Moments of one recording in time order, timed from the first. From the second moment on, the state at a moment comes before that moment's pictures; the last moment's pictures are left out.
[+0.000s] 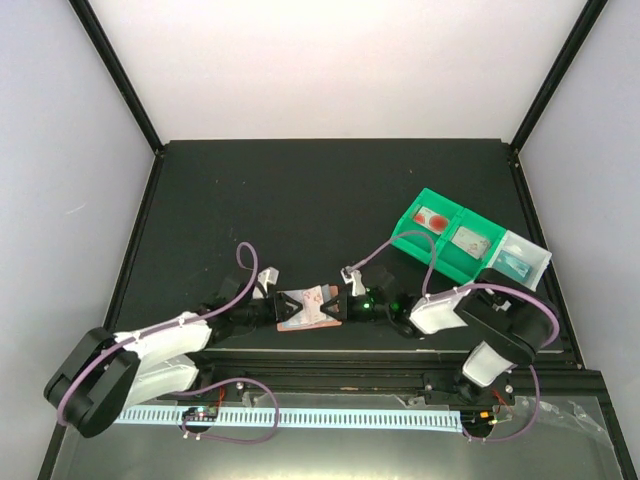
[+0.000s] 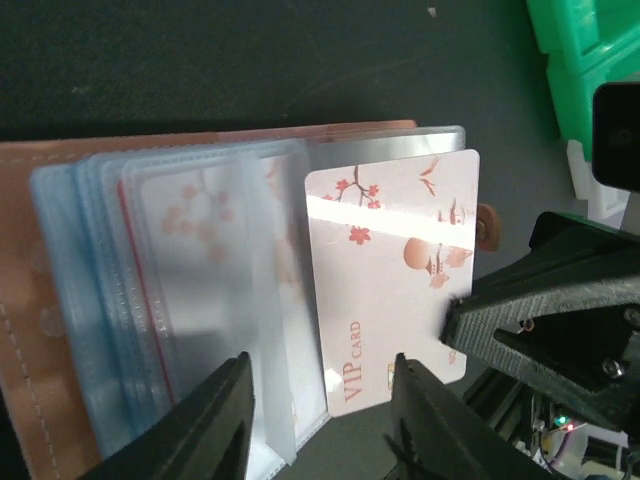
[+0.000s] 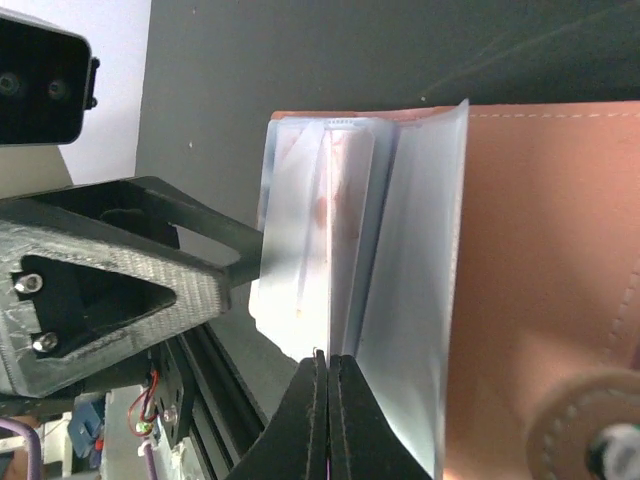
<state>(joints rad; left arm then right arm) -0.58 1.10 0.20 0.17 0.45 -0.88 0.89 1.62 0.42 0.64 -0.44 0.98</state>
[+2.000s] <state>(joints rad) -0.62 0.66 0.21 0.30 0.85 -0.96 0.91 0.72 0.63 -0.15 -0.36 0.50</state>
